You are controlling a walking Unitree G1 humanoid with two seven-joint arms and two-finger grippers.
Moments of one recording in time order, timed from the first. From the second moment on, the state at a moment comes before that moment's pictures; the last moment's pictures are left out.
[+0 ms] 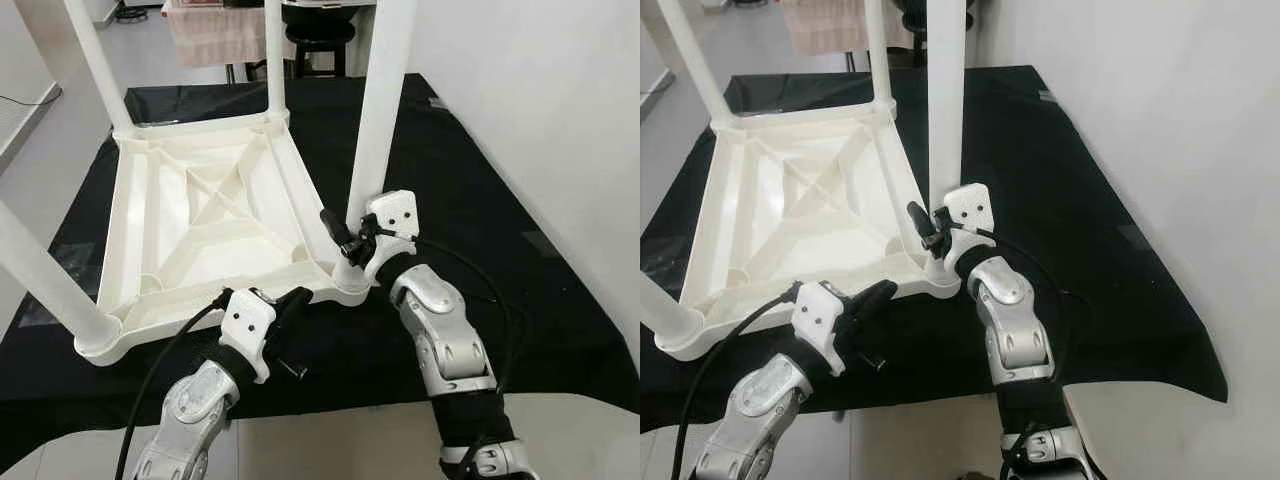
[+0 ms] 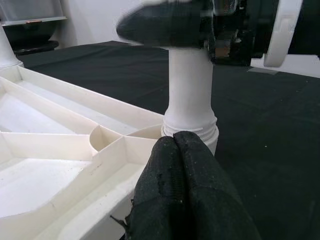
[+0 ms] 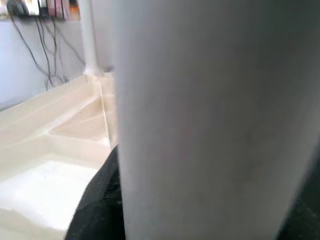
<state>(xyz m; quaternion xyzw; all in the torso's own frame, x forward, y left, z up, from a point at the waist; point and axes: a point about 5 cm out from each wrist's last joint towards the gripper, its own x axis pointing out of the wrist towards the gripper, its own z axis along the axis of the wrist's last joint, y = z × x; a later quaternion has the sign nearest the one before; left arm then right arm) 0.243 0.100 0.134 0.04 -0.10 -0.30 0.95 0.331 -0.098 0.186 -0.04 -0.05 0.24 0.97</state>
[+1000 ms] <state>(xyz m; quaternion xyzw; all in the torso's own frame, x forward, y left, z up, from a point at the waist) 0.246 0.098 0.136 0.04 -0.10 -0.30 0.95 0.372 -0.139 0.202 -0.08 -0.02 0.51 0.86</state>
